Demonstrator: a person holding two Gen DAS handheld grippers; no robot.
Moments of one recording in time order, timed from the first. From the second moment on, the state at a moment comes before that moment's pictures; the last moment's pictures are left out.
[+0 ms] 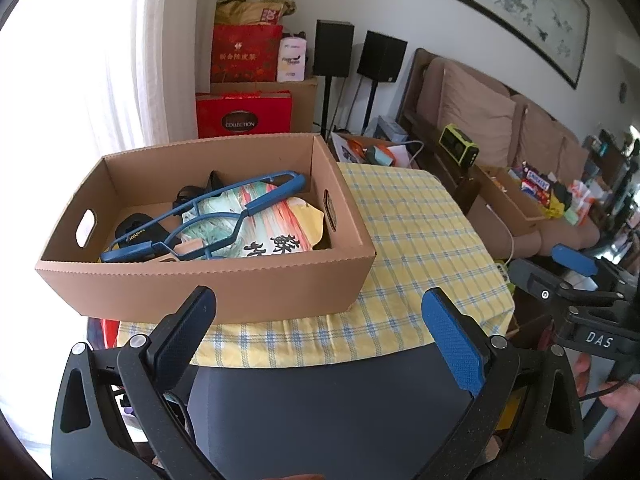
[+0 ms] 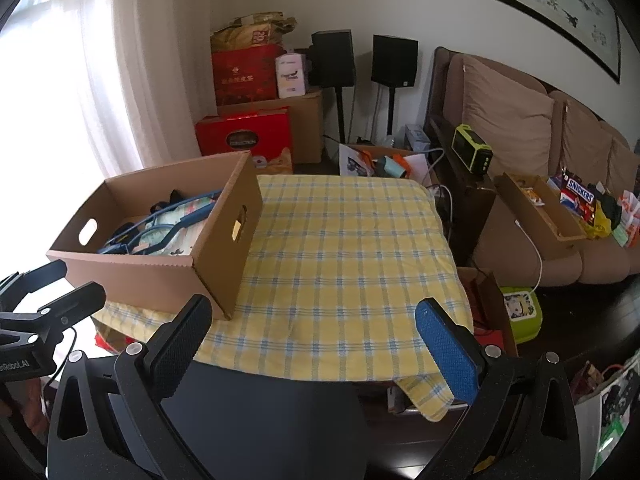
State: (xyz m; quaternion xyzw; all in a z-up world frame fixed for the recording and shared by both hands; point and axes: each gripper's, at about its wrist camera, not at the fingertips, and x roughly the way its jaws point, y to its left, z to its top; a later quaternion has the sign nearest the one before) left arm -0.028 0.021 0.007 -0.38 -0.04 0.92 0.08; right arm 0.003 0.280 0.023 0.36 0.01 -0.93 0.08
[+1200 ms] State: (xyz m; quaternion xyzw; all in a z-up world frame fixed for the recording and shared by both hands) left arm -0.026 0.027 0.005 -0.38 -0.03 0.92 0.08; right arm 0.004 0.285 0.023 0.36 0.01 -0.93 0.07
